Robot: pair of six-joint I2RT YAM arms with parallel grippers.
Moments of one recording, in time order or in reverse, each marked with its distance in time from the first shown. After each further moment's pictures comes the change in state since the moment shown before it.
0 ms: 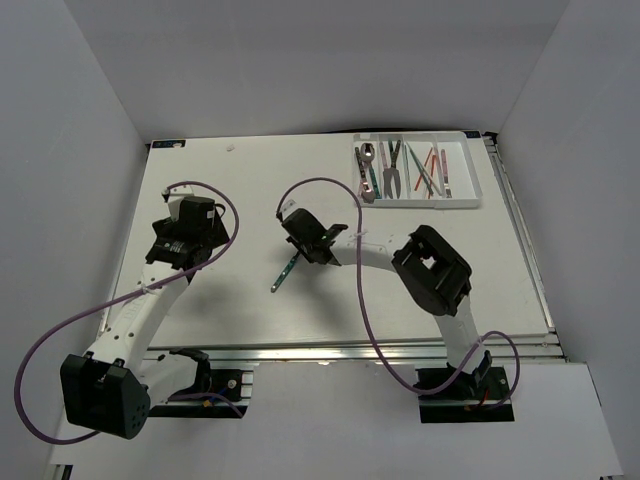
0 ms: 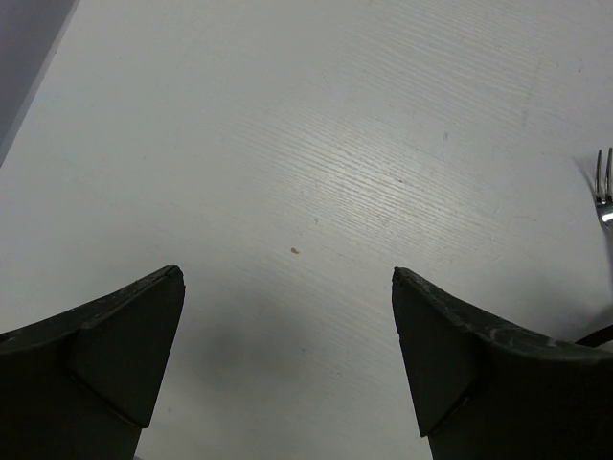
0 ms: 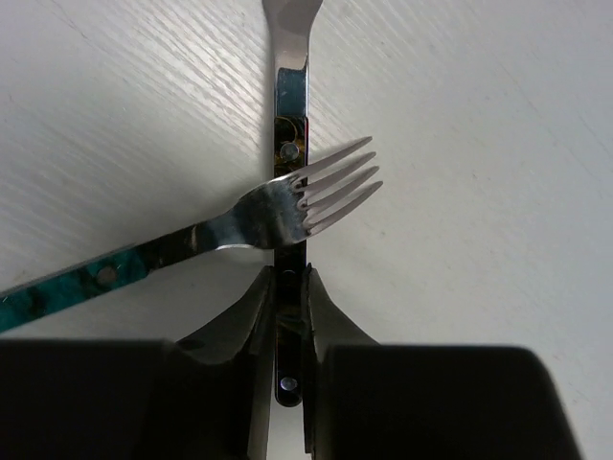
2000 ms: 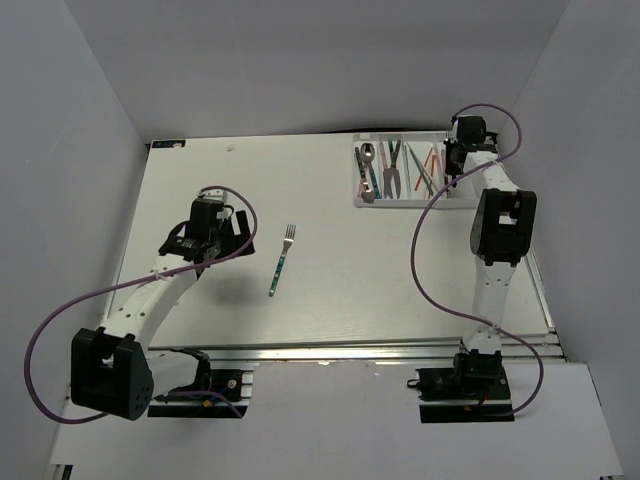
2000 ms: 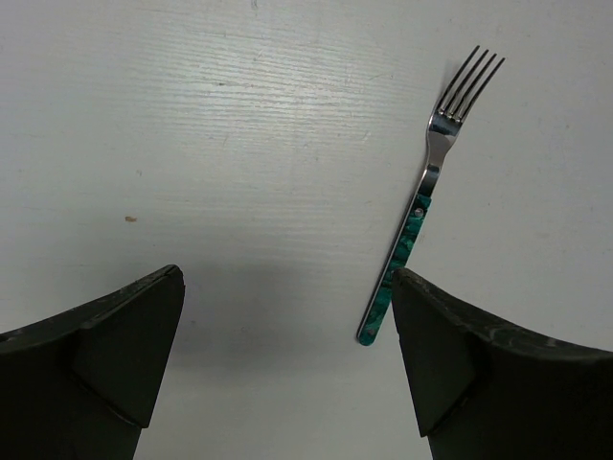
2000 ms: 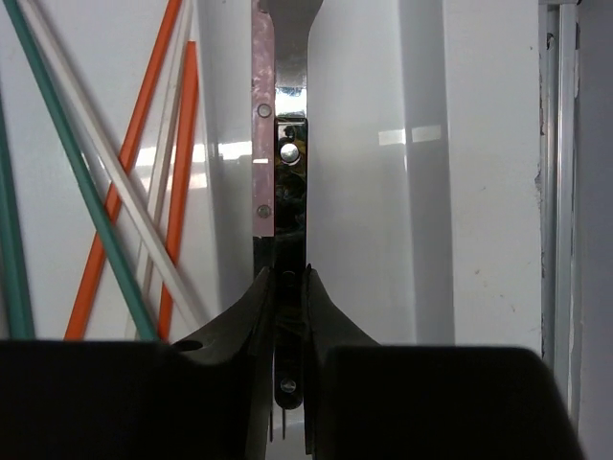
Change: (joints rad) left arm -0.011 0.098 -0.053 0.105 0.451 0.092; right arm -0.965 0.240 0.544 -0.196 -0.243 -0.096
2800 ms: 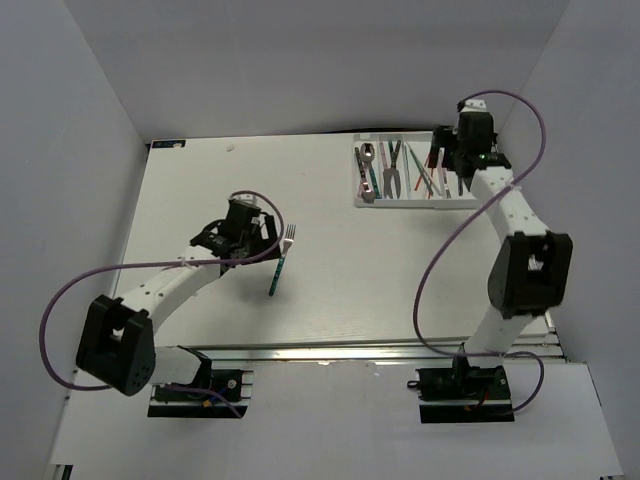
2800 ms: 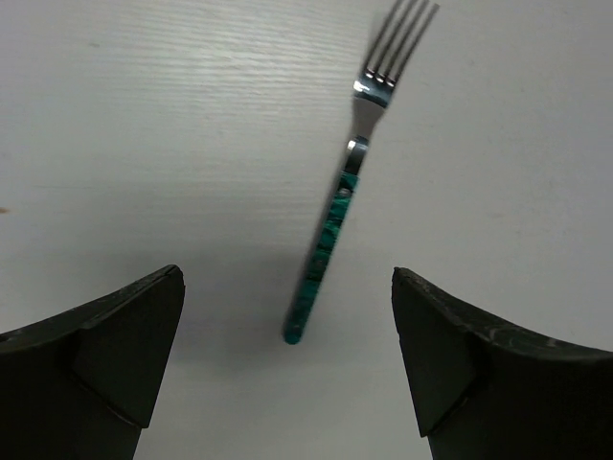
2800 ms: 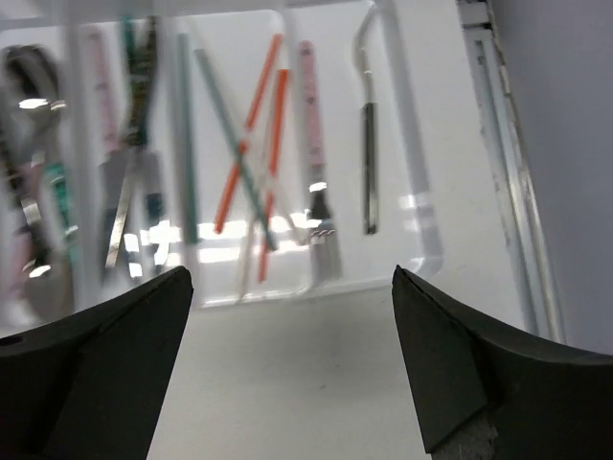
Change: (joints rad) left arm -0.177 0.116 0.035 0.012 -0.087 -0.144; right arm 0.059 -0.486 -0.362 0.061 0.026 0.137
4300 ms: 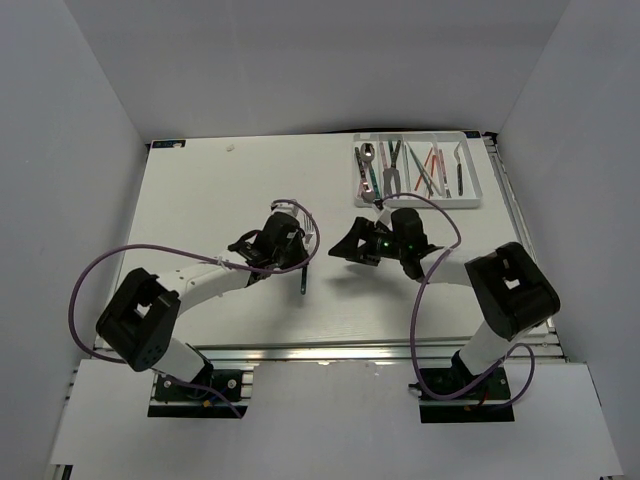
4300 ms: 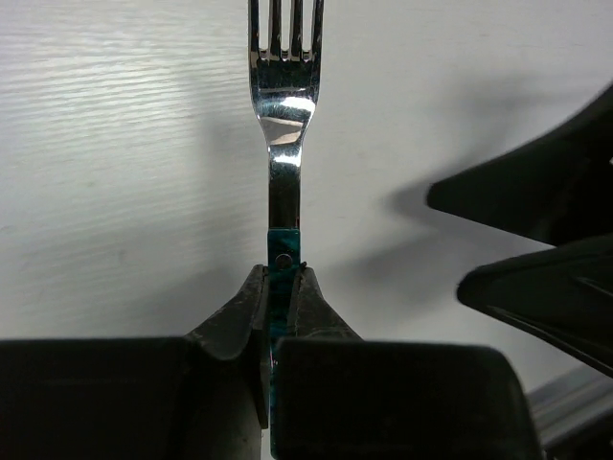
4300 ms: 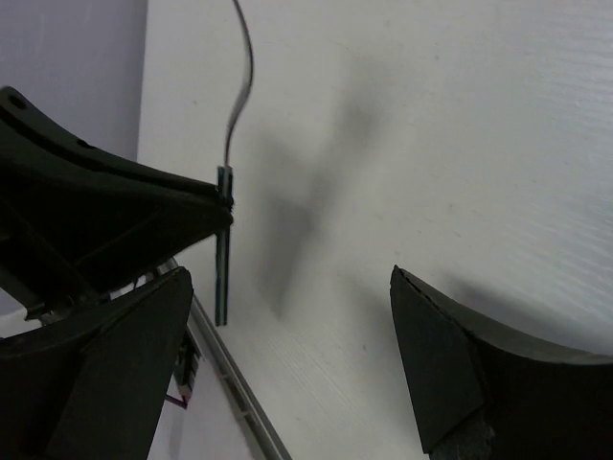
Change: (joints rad) left arm -0.261 0.184 -0.036 0.344 0.064 -0.138; right arm 0.446 -0.204 -0.947 0.858 -0.726 0.721
